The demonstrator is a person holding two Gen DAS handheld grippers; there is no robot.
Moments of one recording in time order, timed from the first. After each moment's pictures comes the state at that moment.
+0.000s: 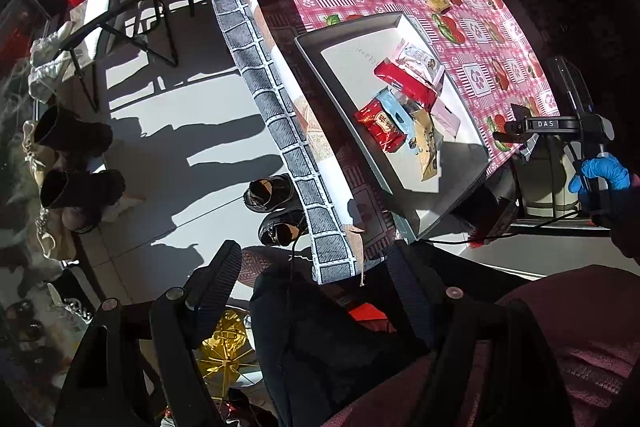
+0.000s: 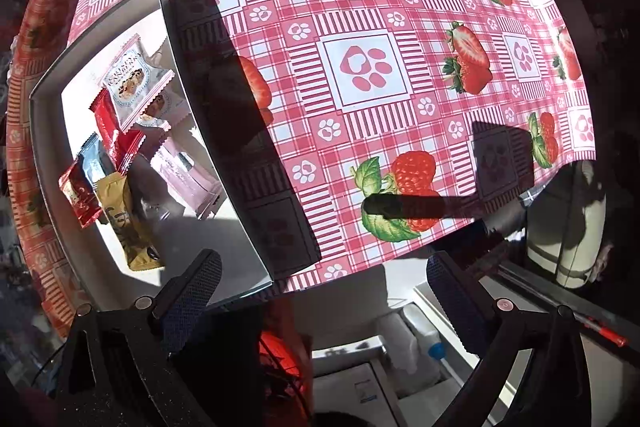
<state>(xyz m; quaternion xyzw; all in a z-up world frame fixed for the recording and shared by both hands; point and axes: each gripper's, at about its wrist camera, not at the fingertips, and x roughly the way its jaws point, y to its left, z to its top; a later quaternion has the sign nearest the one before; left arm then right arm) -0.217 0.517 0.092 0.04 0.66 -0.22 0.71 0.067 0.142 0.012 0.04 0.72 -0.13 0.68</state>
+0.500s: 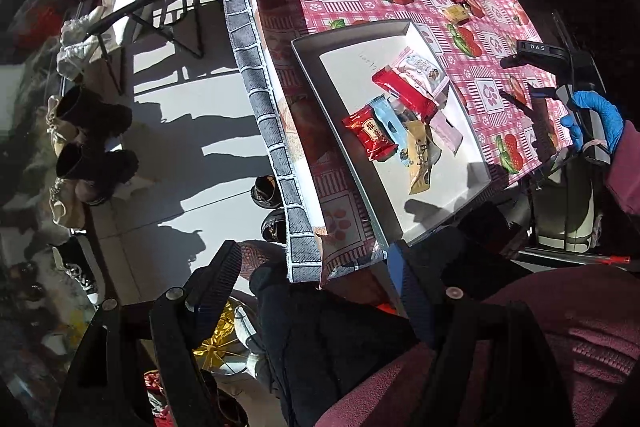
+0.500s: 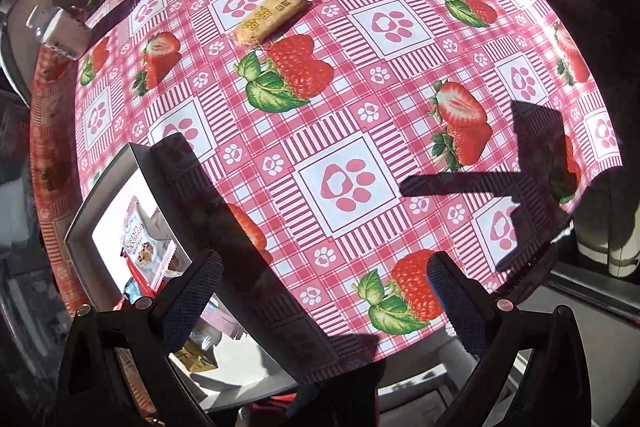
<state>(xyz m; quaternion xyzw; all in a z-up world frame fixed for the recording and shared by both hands) -0.233 0.468 0.111 0.01 0.67 -0.11 0.74 0.149 0.064 0.026 0.17 0.66 -0.13 0.72</state>
